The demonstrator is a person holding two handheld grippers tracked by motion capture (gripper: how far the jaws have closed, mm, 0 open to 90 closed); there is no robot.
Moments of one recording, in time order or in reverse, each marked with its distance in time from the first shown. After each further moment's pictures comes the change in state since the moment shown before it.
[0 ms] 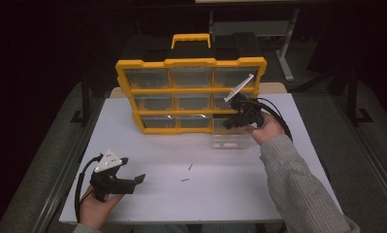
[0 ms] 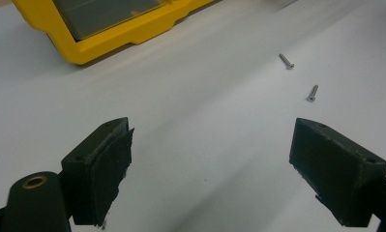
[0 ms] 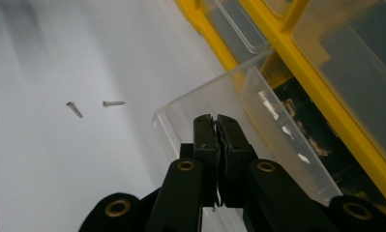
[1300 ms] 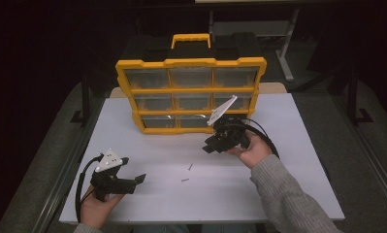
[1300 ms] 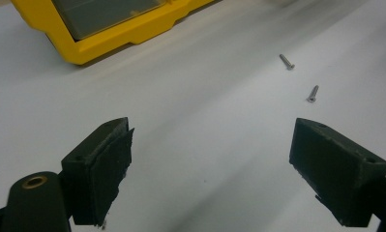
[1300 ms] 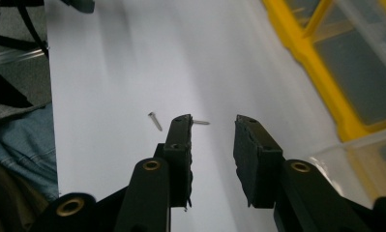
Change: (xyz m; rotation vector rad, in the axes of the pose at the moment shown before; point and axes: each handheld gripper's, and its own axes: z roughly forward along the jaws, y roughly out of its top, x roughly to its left) left arm -0.002 0.000 0.002 -0.003 -0.003 -0.015; right arm 0.069 -0.001 0.025 -0.071 0.140 -0.162
